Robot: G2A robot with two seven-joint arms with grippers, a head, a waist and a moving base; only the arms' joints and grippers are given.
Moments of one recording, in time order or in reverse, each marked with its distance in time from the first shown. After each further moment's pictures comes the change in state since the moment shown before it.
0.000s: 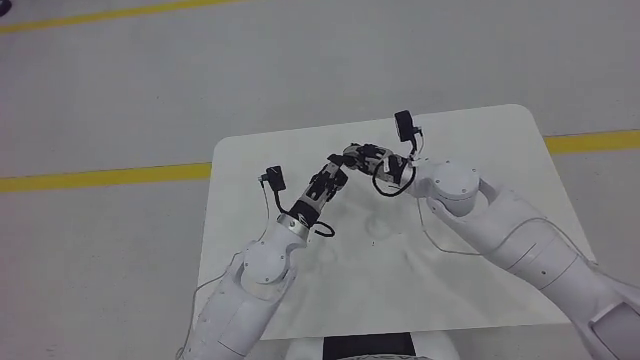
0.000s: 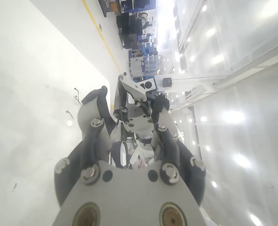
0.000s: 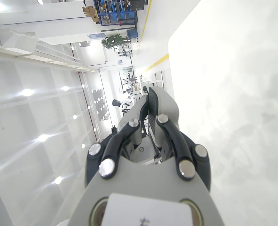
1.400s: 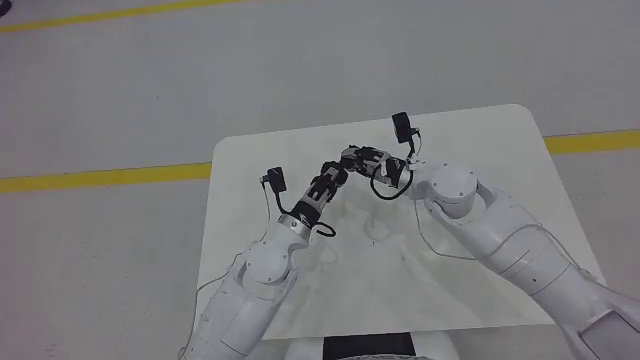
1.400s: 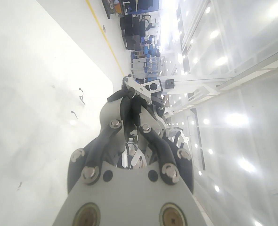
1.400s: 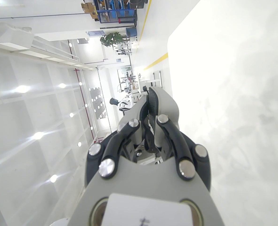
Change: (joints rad) left arm -0.004 -0.007 0.007 0.015 0.012 0.015 0.018; right arm -0.066 -0.054 0.097 -0.006 -0.120 0.019 0.058
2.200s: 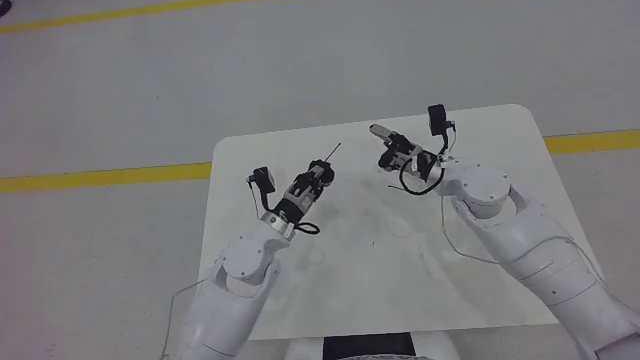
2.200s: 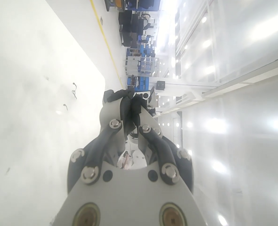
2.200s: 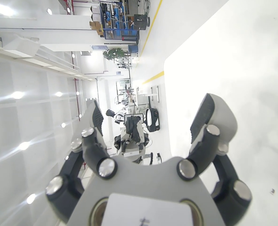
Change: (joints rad) left arm 0.056 0.022 -0.137 -0.063 -0.192 0.069 -0.169; right arm -0.128 0.038 0.213 -0.062 -0.143 -0.042 0.036
